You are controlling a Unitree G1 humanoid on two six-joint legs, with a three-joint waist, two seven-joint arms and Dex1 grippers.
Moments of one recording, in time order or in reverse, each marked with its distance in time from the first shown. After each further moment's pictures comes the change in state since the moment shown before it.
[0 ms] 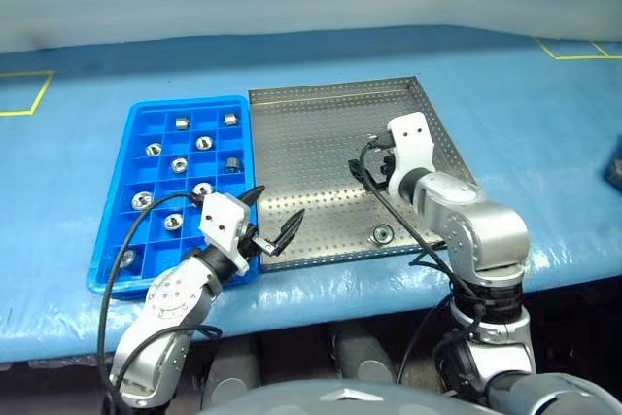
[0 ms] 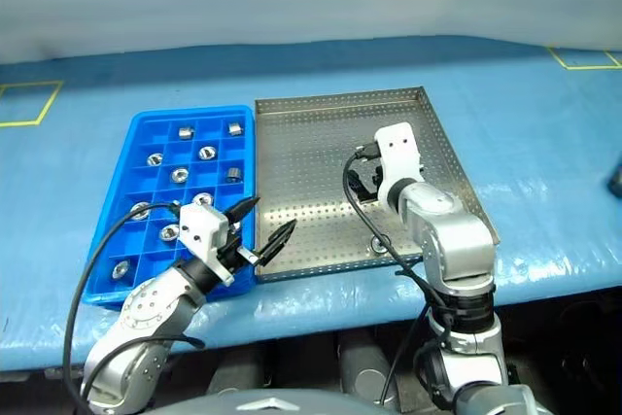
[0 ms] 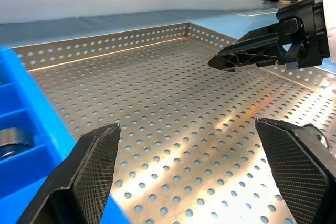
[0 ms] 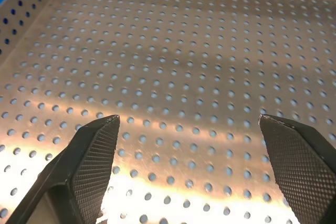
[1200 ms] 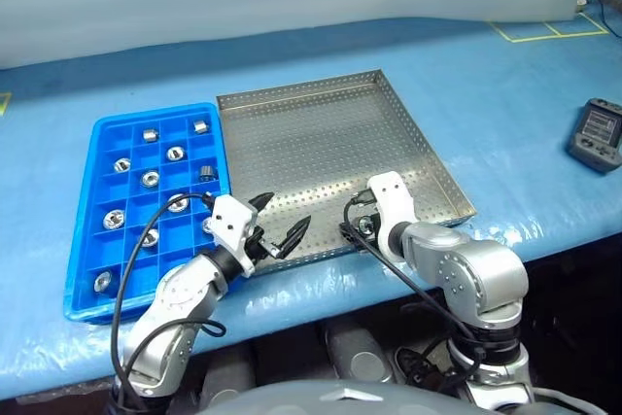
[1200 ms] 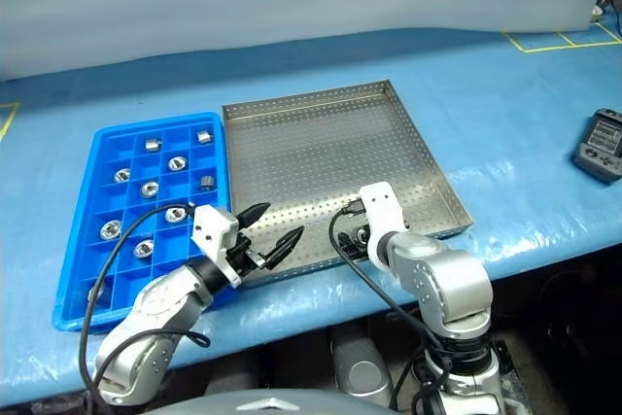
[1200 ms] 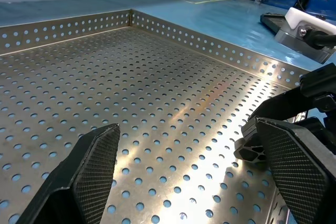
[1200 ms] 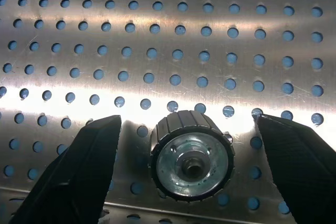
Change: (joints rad) left arm 0.000 -0.002 -0.018 0.067 -0.007 -0.007 -0.009; right arm 0.122 0.000 0.109 -0.089 0.083 0.290 -0.054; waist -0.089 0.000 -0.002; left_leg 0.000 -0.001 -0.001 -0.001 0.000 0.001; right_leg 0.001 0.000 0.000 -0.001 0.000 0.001
